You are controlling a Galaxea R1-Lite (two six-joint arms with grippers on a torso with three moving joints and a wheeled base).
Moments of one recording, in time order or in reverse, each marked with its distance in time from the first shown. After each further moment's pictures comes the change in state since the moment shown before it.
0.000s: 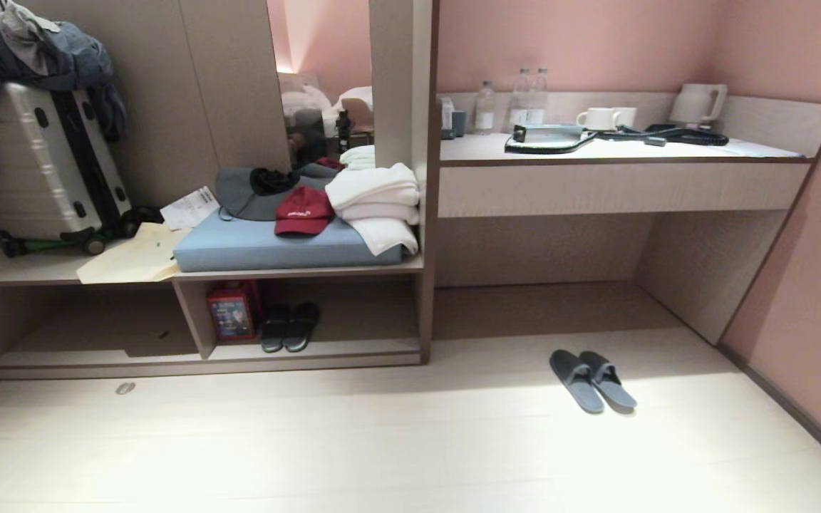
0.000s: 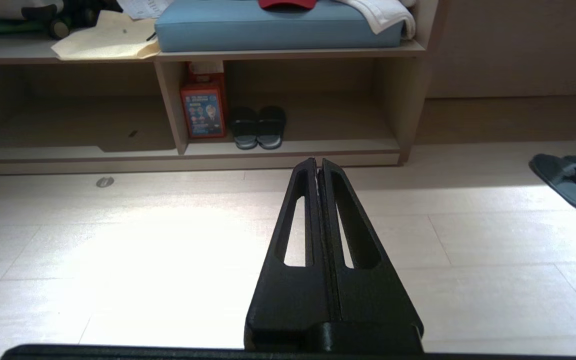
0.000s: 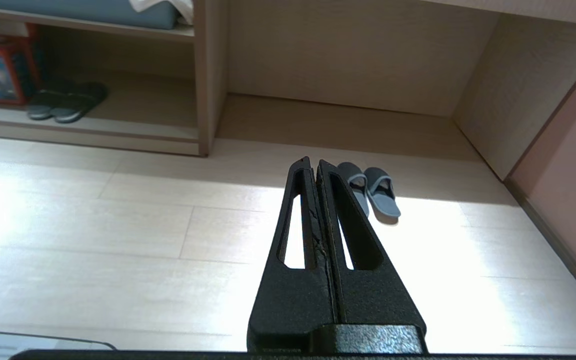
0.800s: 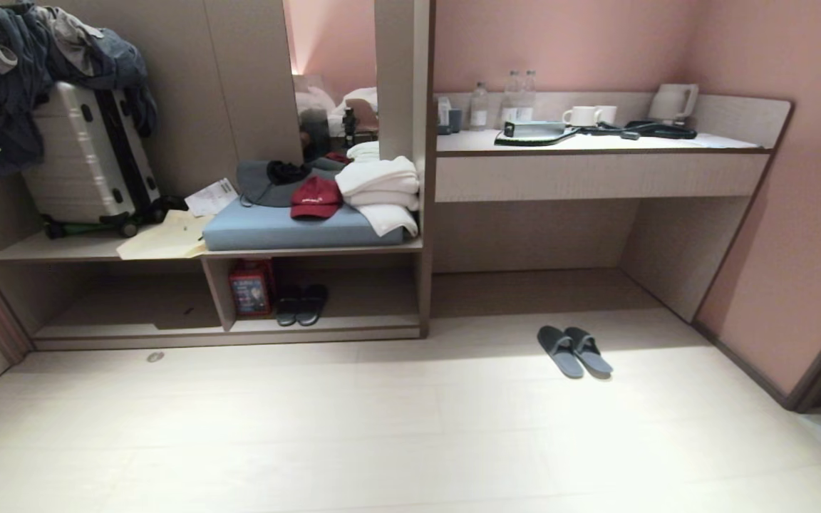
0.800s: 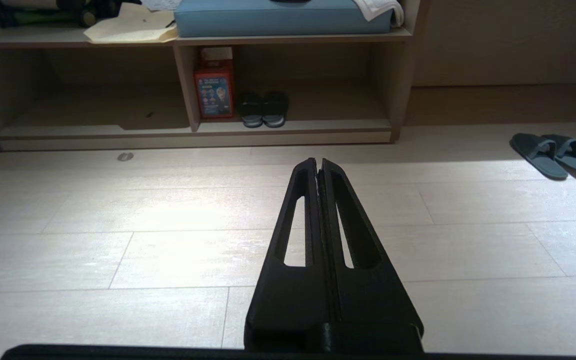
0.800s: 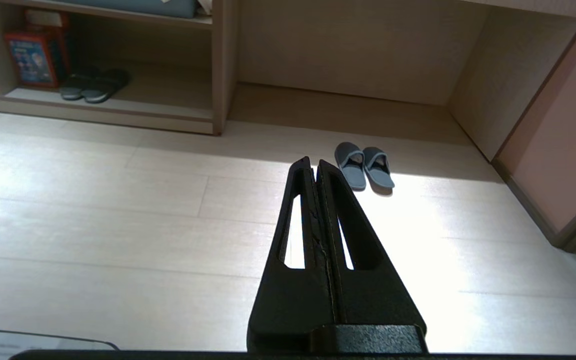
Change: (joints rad) left arm 0.000 0.000 0.000 0.000 0.000 0.000; right arm 0.000 0.000 0.000 0.000 0.000 0.000
